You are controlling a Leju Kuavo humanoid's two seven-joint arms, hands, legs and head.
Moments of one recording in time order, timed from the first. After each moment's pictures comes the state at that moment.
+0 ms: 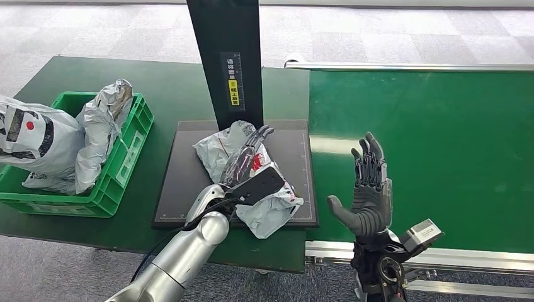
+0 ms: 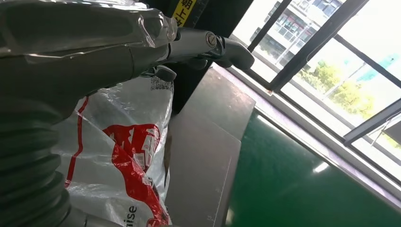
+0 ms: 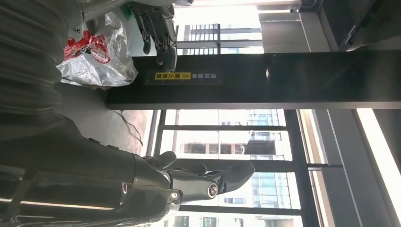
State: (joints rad) left arm -0.56 -0.26 -0.51 -0.89 -0.68 0.15 -0.20; right arm -0.11 0.21 0.06 -1.49 0.04 0.21 -0.68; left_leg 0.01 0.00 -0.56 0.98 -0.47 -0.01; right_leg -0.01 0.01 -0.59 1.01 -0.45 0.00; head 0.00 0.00
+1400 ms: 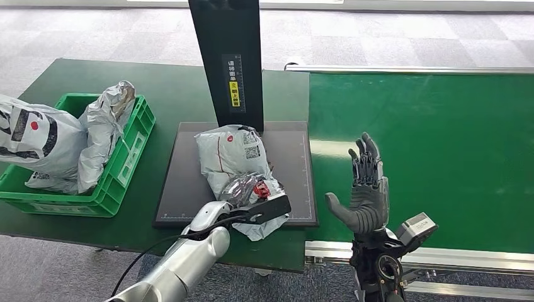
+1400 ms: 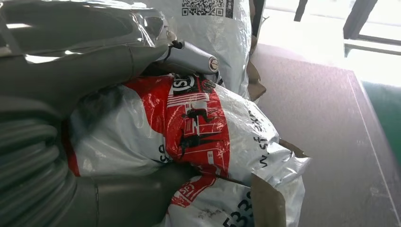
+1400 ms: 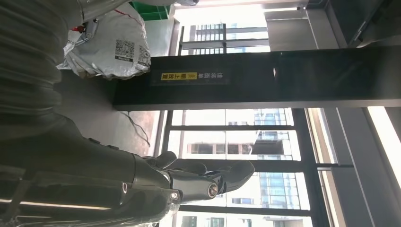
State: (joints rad) left arm -0.58 -0.28 -0.42 -0.62 -1.06 0.10 -0.05; right arm -0.12 0.24 0.02 -1.46 0.06 0.23 -0.66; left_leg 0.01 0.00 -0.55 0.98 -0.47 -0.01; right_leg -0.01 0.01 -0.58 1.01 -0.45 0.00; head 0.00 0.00
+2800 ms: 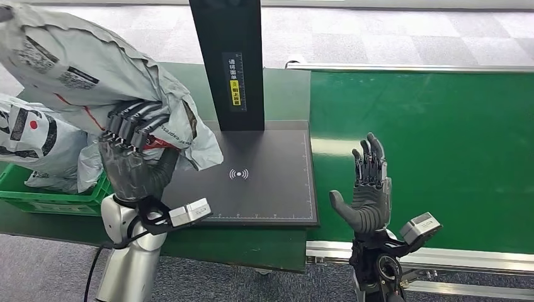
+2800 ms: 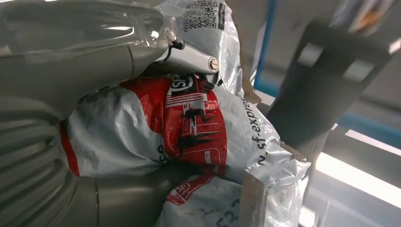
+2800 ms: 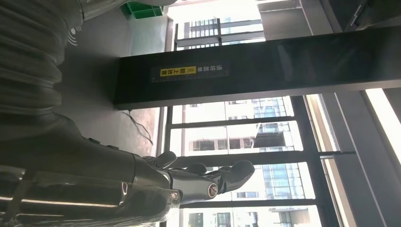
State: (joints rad) left arm -0.37 -0.23 -0.13 -1.53 -1.09 0.67 -0.70; right arm -0.11 0.22 0.04 -1.45 -0.01 0.18 -0.65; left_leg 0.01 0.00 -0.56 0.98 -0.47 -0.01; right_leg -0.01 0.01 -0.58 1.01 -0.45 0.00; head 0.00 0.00
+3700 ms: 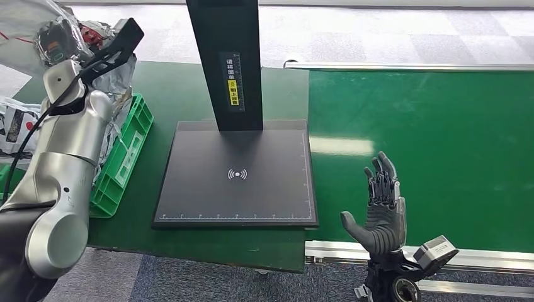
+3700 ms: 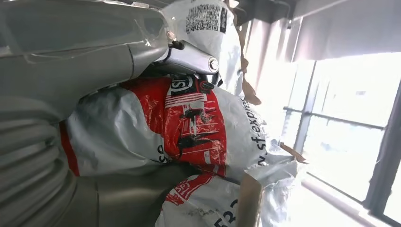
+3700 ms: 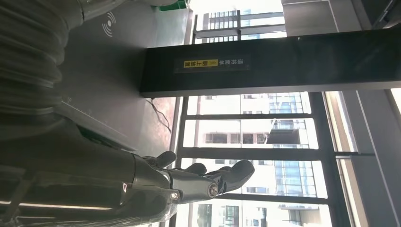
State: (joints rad) left arm -1.17 0.05 0.03 -0.63 -1.52 0.13 0.36; right arm 0.00 0.22 -0.04 -1.56 0.05 0.26 -0.64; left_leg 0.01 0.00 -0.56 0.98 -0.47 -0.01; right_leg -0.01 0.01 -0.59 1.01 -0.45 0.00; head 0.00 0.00
